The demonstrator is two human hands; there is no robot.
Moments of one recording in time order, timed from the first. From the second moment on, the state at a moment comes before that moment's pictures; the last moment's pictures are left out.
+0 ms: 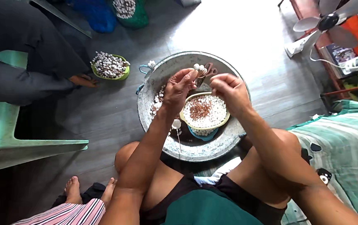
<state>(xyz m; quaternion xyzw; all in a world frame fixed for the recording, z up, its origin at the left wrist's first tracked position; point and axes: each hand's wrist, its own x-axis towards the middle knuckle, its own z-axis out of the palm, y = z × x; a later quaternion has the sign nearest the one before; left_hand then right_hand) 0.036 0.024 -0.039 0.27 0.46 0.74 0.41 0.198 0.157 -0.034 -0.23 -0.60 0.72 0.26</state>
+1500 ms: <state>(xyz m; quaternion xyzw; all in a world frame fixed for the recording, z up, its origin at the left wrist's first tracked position) 0.041 0.027 -0.018 0.18 0.60 0.71 0.32 0.188 0.190 -0.028 -0.25 -0.63 0.59 0.44</state>
